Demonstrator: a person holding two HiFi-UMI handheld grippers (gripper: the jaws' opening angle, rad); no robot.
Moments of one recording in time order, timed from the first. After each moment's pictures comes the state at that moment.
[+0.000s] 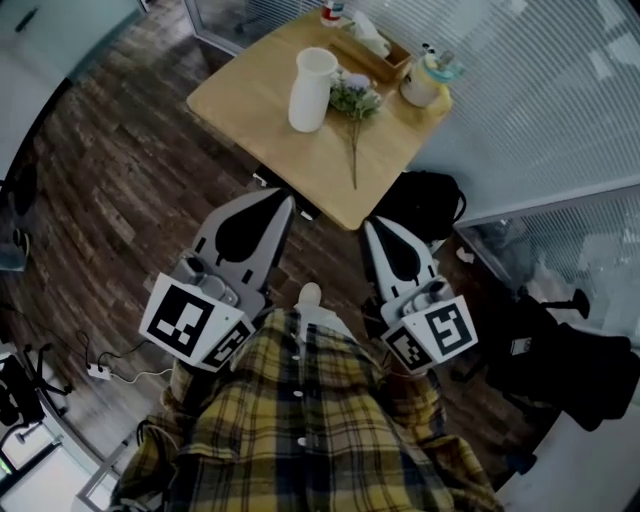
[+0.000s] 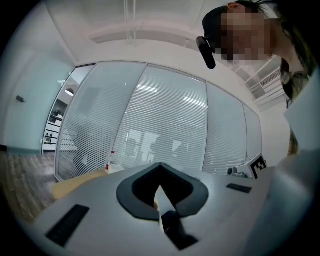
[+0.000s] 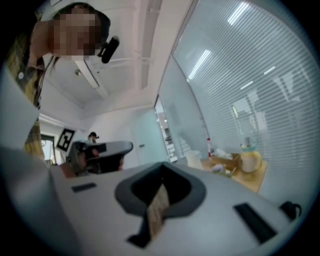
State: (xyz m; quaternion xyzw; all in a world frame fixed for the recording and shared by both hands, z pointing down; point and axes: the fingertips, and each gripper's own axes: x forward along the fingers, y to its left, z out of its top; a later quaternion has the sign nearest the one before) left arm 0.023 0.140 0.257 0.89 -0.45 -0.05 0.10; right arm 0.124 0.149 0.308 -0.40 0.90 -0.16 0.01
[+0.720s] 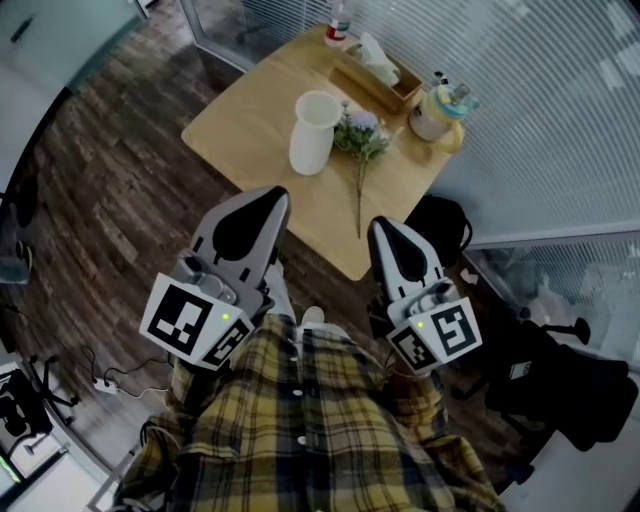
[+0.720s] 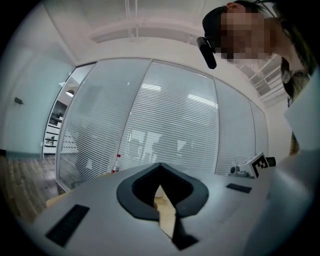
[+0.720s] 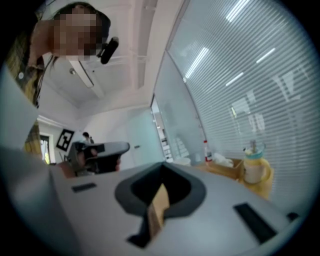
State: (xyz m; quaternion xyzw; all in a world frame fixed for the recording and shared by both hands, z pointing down) left arm 0.001 0.024 0.265 0.88 -0.46 -0.04 0.10; right arm 0.118 0.032 0.317 -0.41 0.90 -0.16 0.02
